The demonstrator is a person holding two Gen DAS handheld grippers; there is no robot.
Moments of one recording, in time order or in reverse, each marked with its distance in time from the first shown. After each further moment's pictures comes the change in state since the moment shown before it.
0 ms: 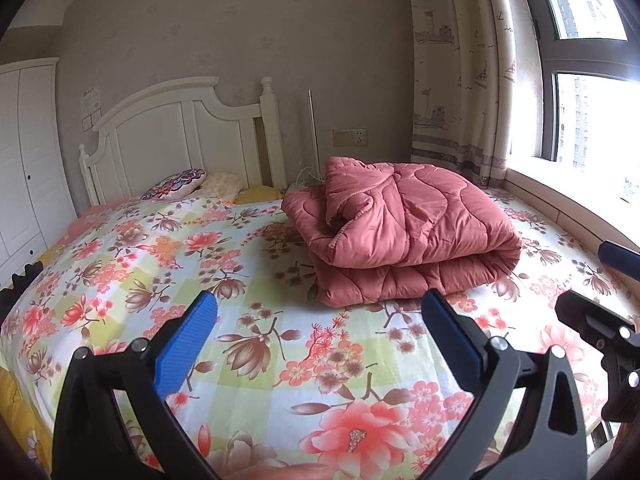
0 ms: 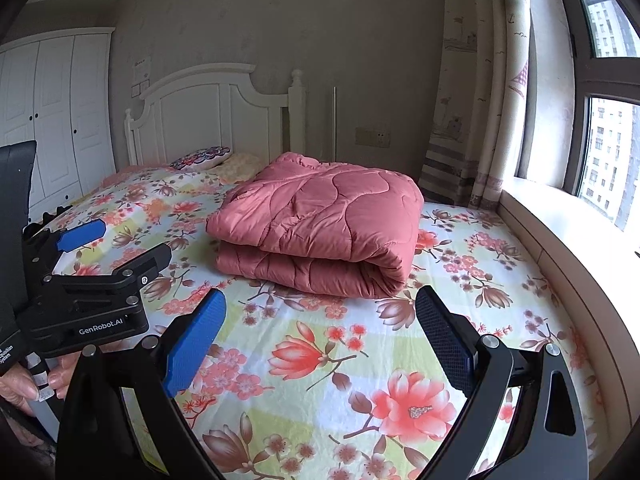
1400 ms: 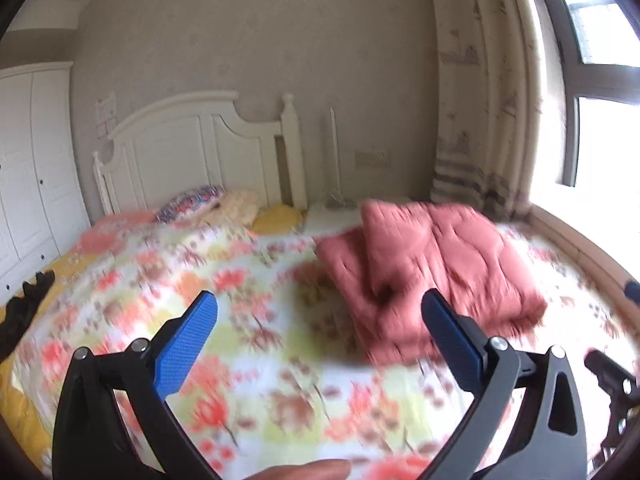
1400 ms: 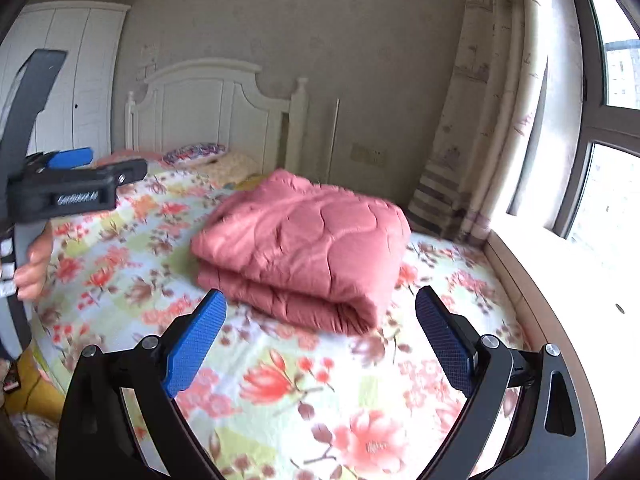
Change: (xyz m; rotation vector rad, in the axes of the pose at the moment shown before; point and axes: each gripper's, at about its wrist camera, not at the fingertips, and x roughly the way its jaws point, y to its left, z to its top) left arm 0.007 0.031 0.054 -0.017 -0.023 0.043; right arm -0.003 0.002 0.027 -0.122 -0.009 -0.062
